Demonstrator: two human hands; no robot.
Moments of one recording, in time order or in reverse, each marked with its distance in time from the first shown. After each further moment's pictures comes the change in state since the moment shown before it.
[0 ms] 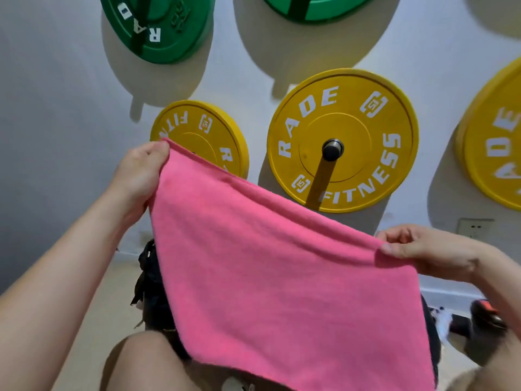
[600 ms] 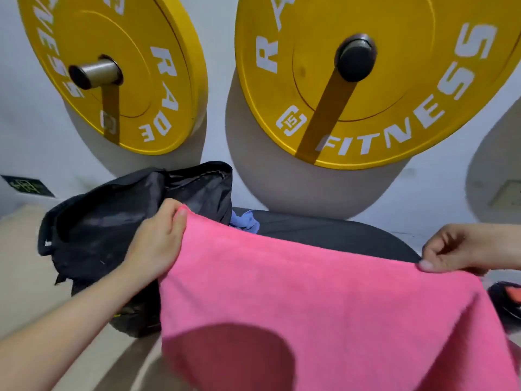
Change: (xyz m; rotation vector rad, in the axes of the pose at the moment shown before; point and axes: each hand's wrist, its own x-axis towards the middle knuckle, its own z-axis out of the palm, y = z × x) left_hand 0.012 -0.267 0.157 0.649 -0.273 -0.048; right_hand 0.115 0.108 -0.156 -0.362 -0.109 0.570
